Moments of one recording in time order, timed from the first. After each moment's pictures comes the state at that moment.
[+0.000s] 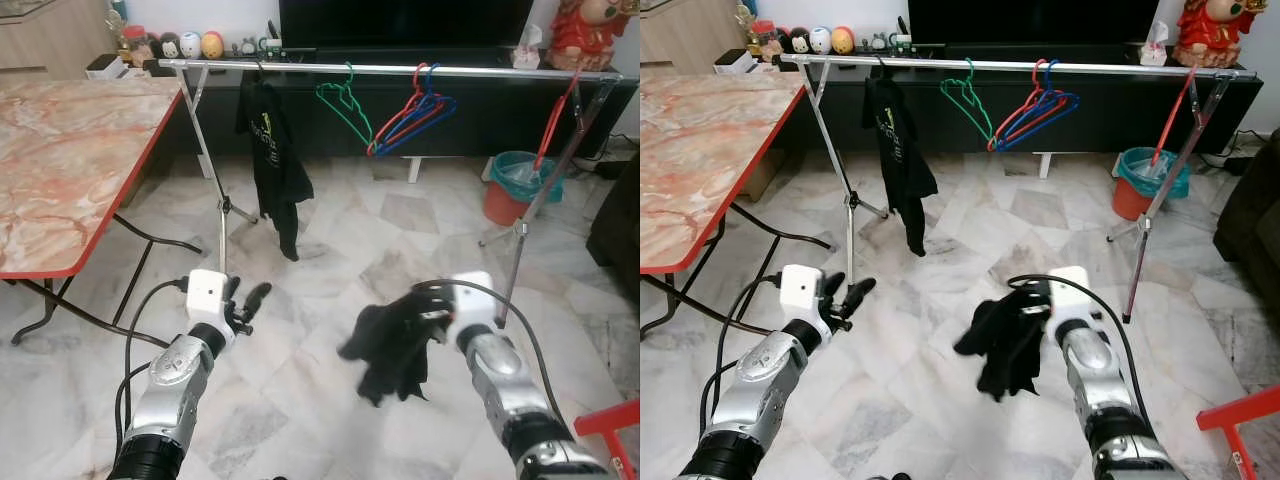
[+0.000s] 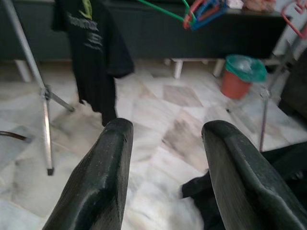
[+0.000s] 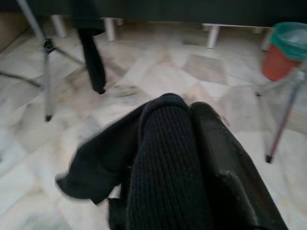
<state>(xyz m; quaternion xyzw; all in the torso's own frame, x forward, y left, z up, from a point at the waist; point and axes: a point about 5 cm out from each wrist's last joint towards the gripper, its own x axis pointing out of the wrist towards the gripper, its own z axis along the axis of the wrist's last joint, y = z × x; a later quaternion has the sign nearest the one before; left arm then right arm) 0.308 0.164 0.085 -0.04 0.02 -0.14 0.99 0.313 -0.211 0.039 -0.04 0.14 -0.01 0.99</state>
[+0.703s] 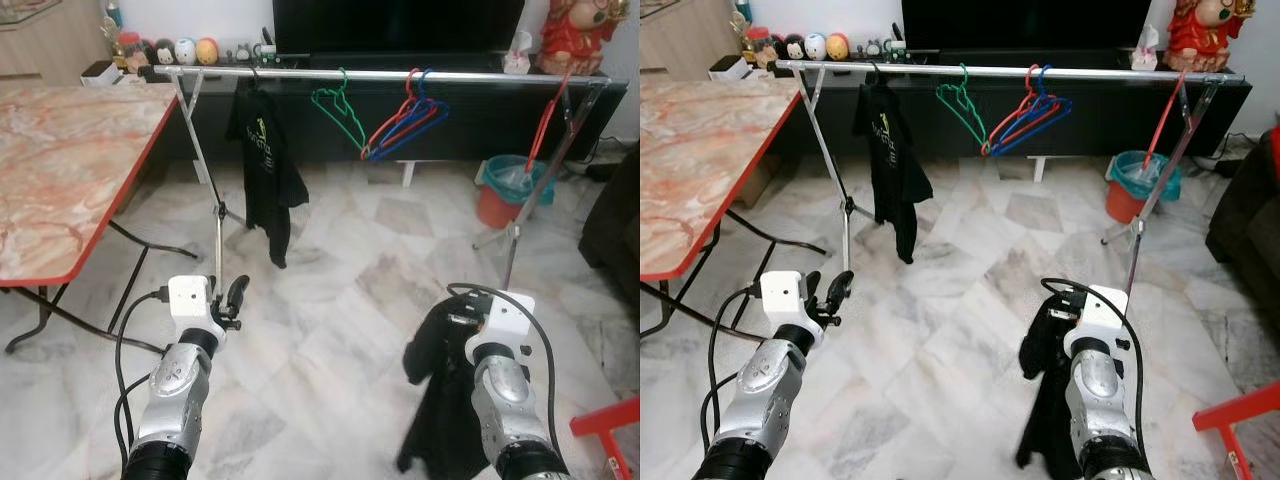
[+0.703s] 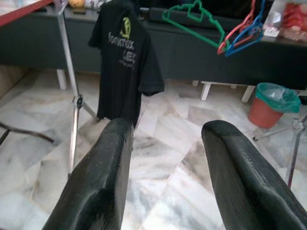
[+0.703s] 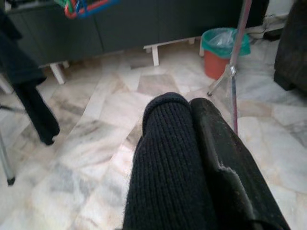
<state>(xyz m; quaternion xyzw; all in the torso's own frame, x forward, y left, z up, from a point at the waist) 0.304 0.171 0.076 -0.06 0.00 -0.05 1.00 0.300 -0.219 0.039 0.02 0.09 -0.13 0.99</state>
